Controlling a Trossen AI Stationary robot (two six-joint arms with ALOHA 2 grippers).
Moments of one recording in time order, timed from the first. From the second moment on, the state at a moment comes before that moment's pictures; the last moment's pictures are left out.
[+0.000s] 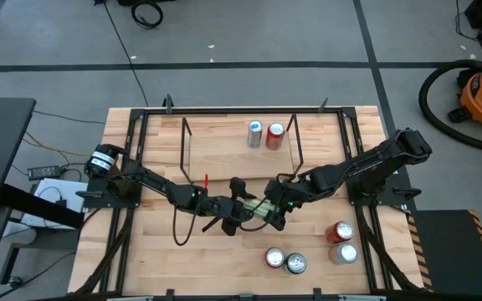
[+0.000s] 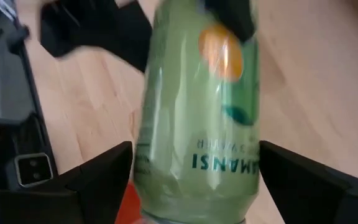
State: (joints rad) left arm -0.29 1.79 0.99 0.26 -0.41 0.45; right arm 0.28 1.52 1.05 -0.45 0.03 0.81
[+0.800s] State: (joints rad) left arm -0.29 1.79 0.99 0.29 -0.53 0.22; right arm 0.43 1.26 1.03 -0.61 0.55 0.89
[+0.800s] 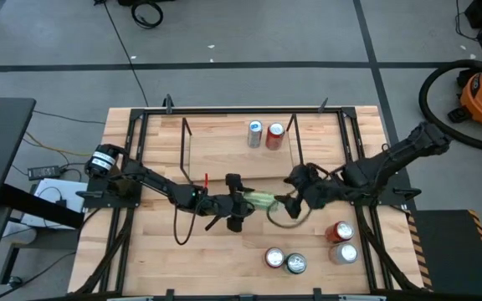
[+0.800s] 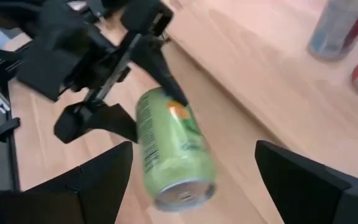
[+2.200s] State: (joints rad) left arm -0.38 1.66 0.61 1.22 -0.76 0.09; right arm 0.64 1.26 0.67 0.22 1.02 0.43
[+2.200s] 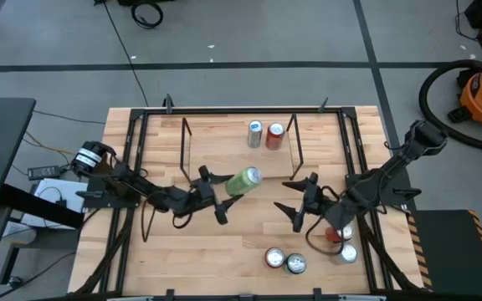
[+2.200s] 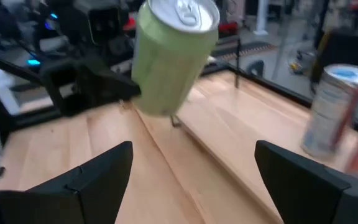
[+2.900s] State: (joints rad) left arm -0.38 1.66 0.69 1.40 -0.80 0.55; right arm 0.48 1.38 0.68 0.71 0.85 0.06
